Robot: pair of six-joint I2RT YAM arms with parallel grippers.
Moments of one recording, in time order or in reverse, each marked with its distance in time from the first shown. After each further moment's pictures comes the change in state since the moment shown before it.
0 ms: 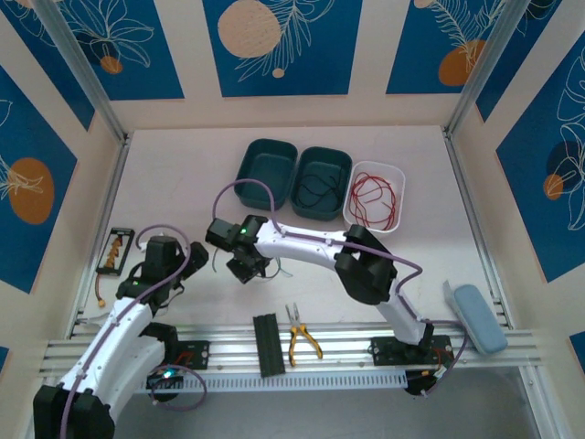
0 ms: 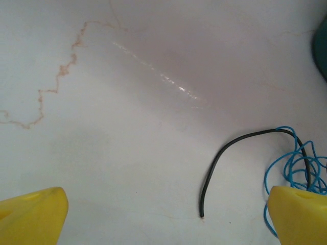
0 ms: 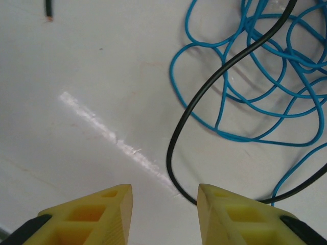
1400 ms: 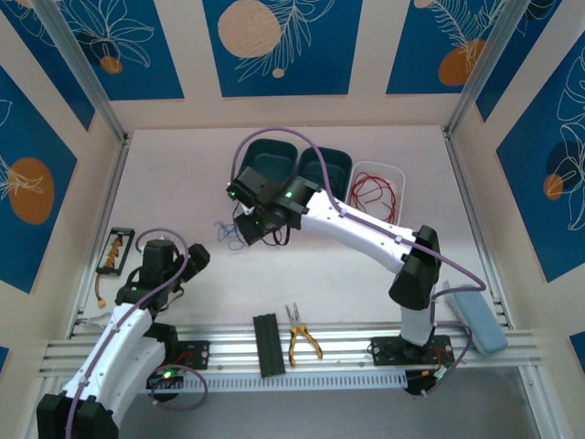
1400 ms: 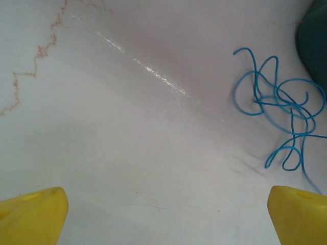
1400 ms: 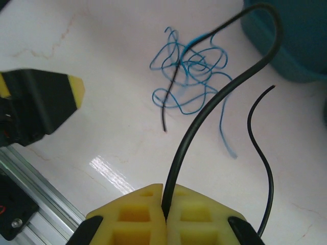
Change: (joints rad) left arm 0.029 -0.047 -0.040 0.027 0.091 -0.002; right arm -0.086 -0.313 0.093 -0.022 0.008 -0.026
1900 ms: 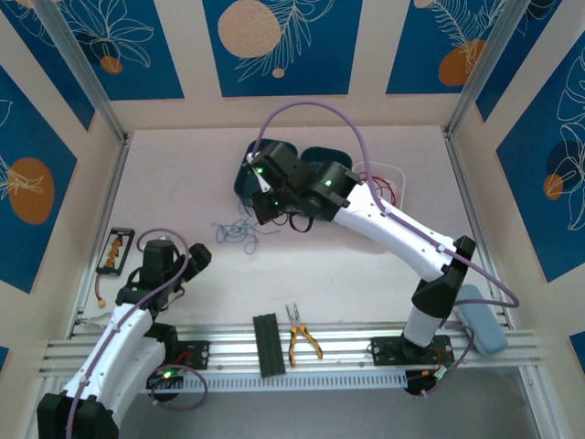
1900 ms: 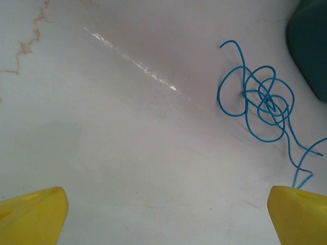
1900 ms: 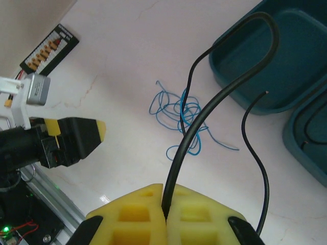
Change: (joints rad) left arm 0.001 0.000 -0.008 0.026 0.031 0.000; right arm -0.056 -0.148 0.045 -0.006 0.018 0.015
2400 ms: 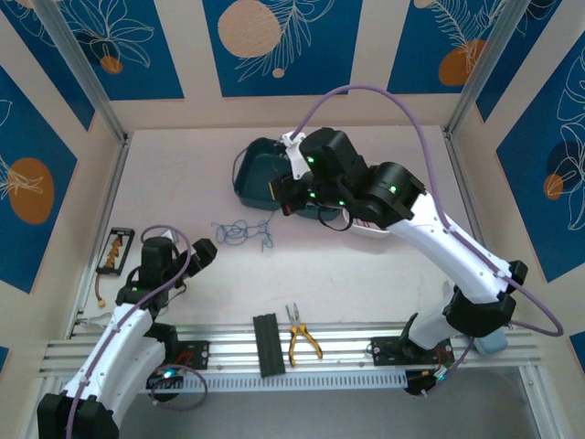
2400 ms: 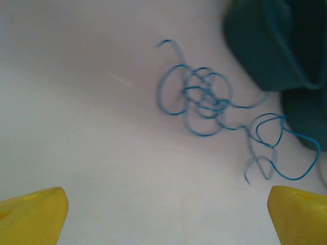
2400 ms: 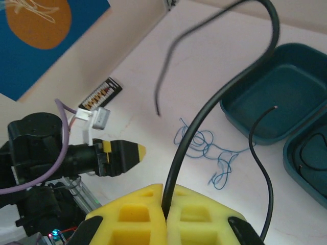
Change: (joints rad) left arm 0.001 -0.003 -0.002 0.138 0.164 0.045; right arm -0.019 -0.232 -0.029 0.048 -0.060 0.000
